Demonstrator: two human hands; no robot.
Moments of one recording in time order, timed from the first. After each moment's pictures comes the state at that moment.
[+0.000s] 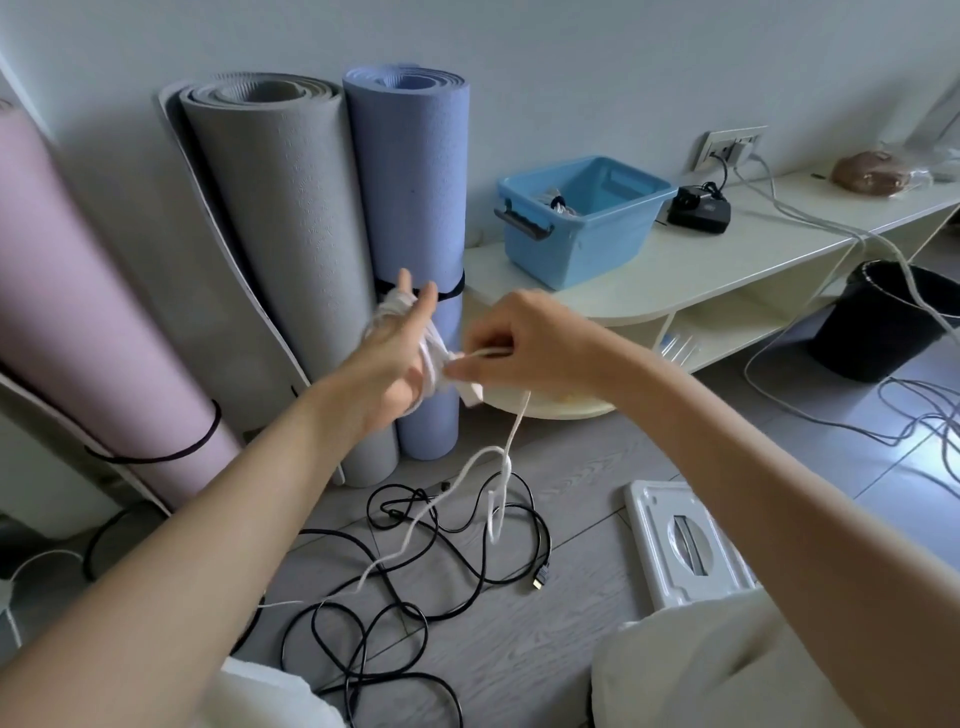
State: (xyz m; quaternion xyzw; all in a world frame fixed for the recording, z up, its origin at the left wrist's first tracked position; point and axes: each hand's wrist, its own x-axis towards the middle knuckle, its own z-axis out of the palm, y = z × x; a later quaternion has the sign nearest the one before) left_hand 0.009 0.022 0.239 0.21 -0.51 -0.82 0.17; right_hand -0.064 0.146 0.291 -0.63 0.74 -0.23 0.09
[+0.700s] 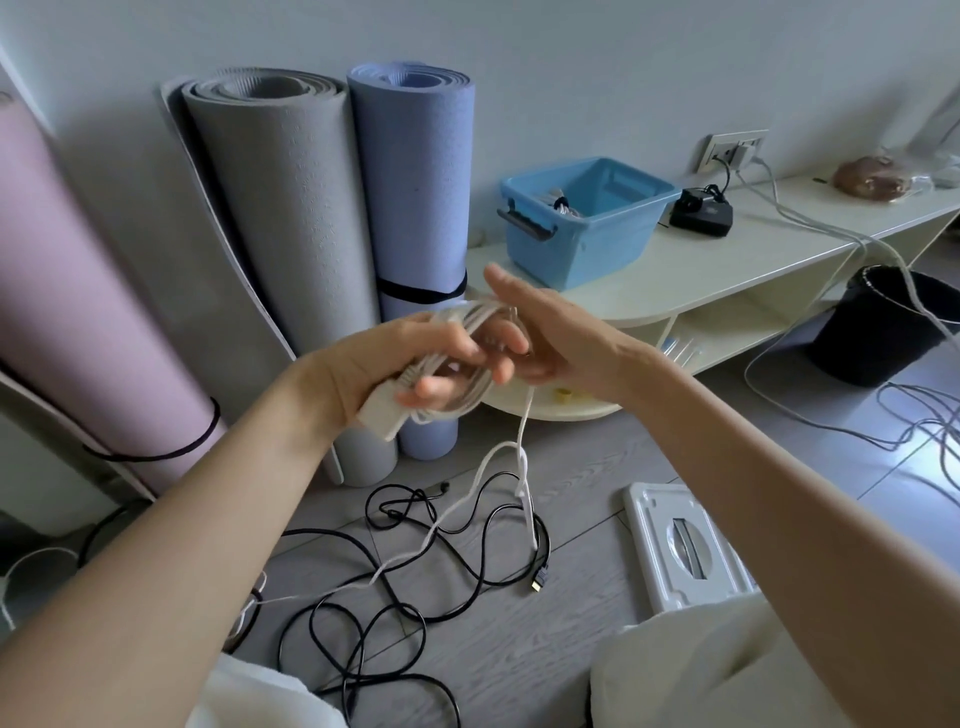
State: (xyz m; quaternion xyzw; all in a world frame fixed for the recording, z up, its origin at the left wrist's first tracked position) left_hand 0.037 0.022 0.274 -0.05 -0.56 -0.81 -0.14; right_hand -0.080 0.145 0.279 -0.42 0.64 -0.50 0.41
